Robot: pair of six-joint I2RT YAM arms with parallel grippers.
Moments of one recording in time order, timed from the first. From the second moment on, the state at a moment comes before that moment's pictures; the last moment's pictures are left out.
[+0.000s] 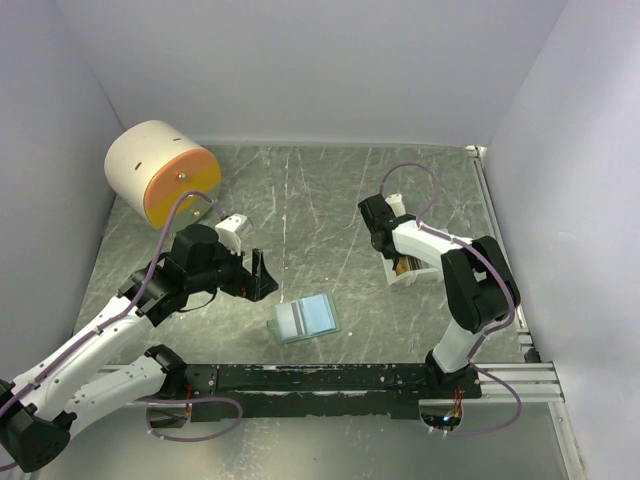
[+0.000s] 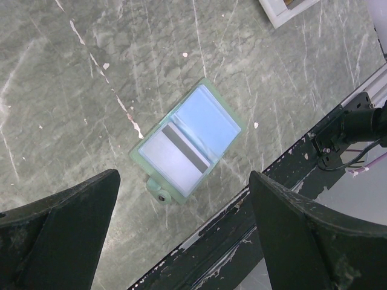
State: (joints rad) left arm -0.66 0.85 0.78 -0.53 0.20 -0.40; right arm 0.43 1.71 1.00 -0.50 0.69 0.22
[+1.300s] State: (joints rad) left arm -0.66 0.85 0.78 -0.53 0.19 -0.40; right arm 0.43 1.62 1.01 -0.50 0.72 0.19
